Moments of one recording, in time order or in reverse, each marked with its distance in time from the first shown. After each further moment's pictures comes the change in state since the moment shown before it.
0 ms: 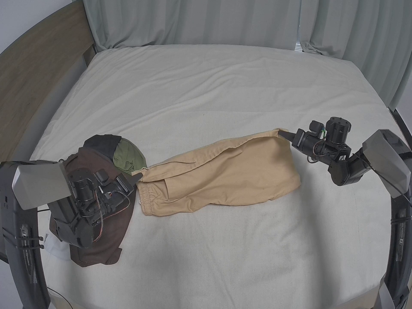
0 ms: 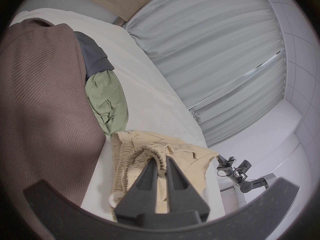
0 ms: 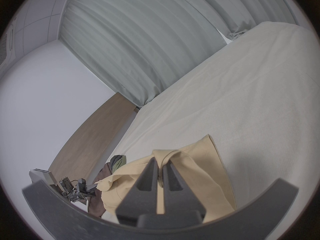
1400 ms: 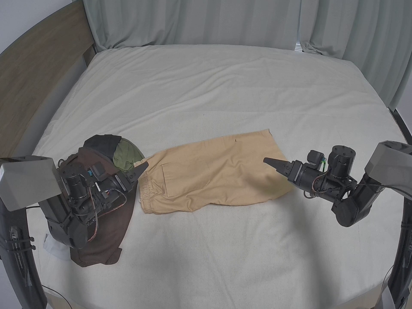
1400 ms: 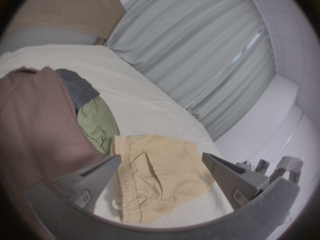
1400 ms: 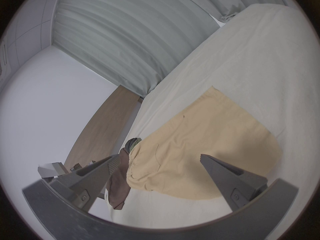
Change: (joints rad) left arm -0.019 -0.107 0.067 -0.002 0.050 0.243; right arm 0.140 -0.180 0.604 -0.351 -0.070 0.097
